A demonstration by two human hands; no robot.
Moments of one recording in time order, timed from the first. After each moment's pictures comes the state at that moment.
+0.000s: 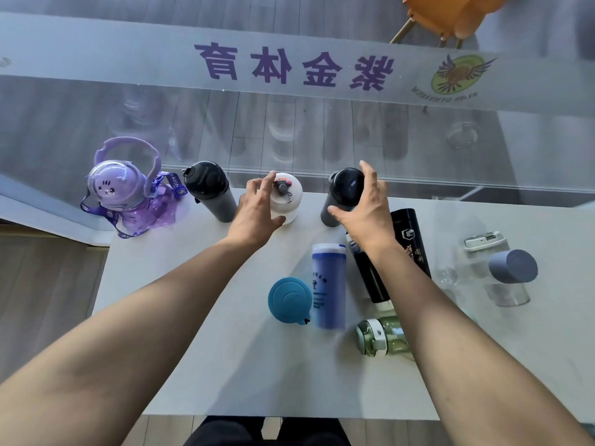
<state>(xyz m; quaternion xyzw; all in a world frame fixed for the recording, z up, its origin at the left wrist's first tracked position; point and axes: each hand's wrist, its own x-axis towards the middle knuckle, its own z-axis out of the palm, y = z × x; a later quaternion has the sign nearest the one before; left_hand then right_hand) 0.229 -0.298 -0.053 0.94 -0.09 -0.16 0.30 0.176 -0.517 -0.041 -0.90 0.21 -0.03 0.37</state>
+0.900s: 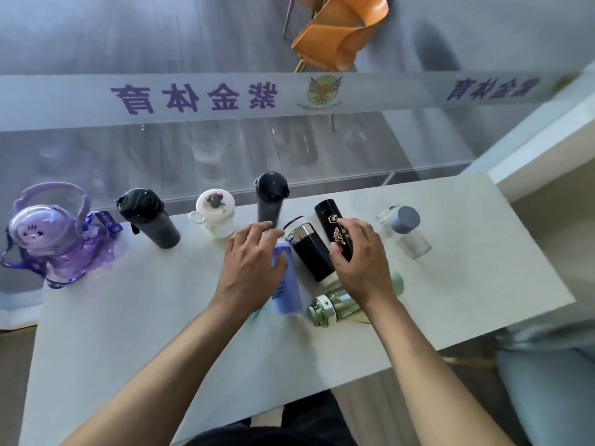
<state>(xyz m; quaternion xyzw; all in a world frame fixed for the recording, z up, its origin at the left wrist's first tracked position) 0.089 -0.339 0.018 0.92 -0.32 -0.01 0.24 -0.007 -0.534 0.016 -0.93 0.23 -0.15 0.25</state>
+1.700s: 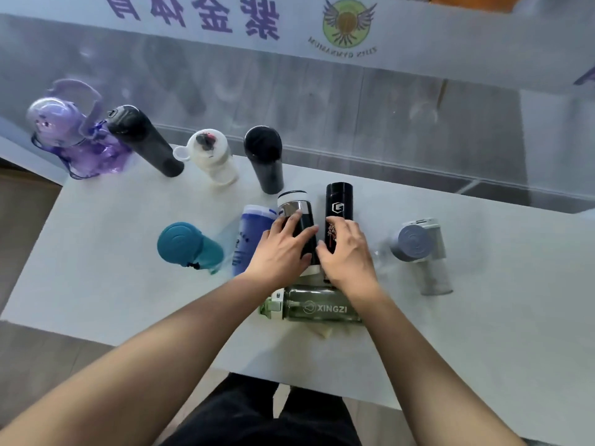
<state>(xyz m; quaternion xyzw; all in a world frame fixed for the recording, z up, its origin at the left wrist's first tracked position) 0.055 -0.504 -0.077 0.96 -0.18 -0.19 0.10 0.029 -0.655 -0.063 -0.93 0.12 0.11 0.32</state>
